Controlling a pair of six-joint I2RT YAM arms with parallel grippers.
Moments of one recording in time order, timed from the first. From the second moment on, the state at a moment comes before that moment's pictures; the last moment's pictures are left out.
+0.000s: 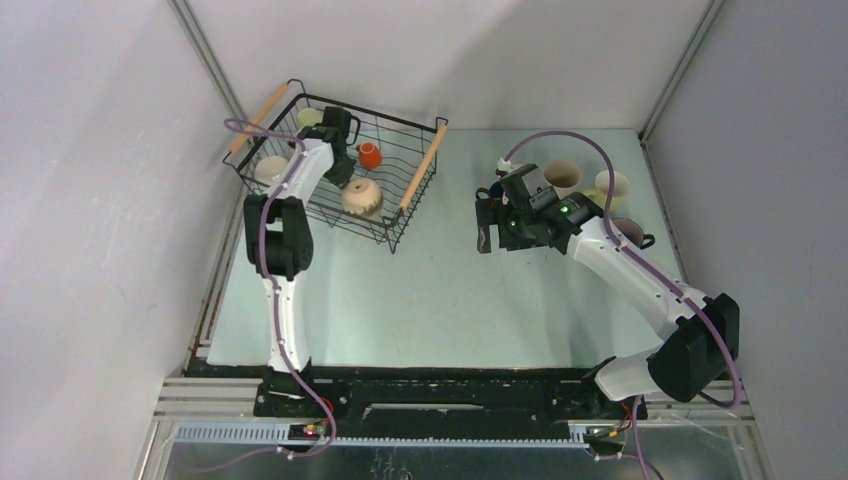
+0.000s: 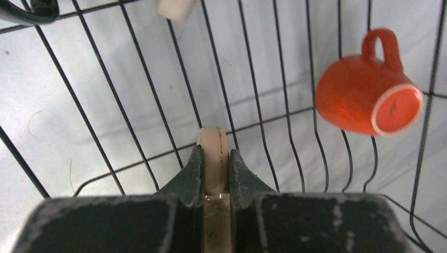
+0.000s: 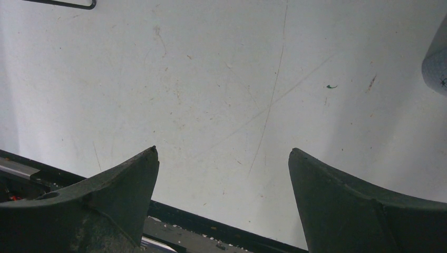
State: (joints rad) left arm -0.13 2.25 2.02 -0.90 -0.34 -1.09; right arm 0.60 1.41 1.30 -0.83 0.07 0.40
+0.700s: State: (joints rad) left arm -0.23 2.05 1.86 -0.72 -0.34 -0.86; right arm 0.60 1.40 1.30 -0.80 0.06 0.41
